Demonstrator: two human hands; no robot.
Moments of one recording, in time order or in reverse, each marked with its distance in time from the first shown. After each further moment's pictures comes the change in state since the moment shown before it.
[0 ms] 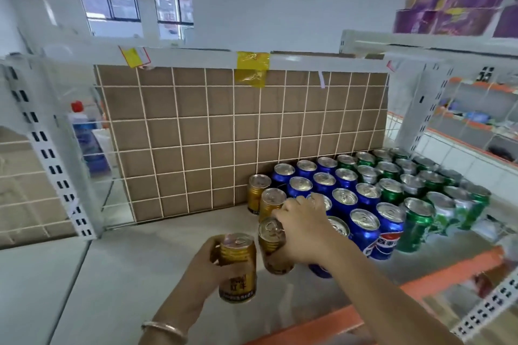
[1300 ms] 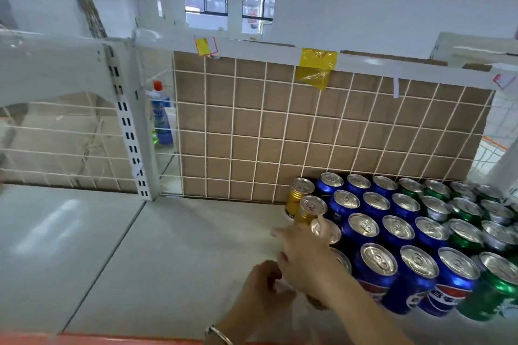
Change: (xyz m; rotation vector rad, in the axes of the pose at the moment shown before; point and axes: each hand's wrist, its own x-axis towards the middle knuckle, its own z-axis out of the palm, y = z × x) left_hand 0.026 -0.052 0.068 0.461 0.146 0.060; right_hand 0.018 -0.015 0.034 0.241 -0.023 -0.189
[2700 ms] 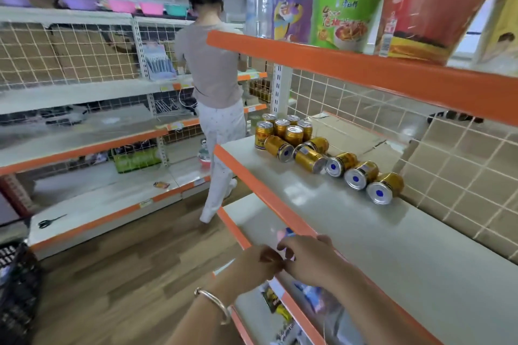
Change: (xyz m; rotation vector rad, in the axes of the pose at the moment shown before) left_hand -0.381 -0.336 -0.537 -0.204 0.651 -0.450; right_hand 0.061 -0.703 0.192 -0.053 -0.328 -0.843
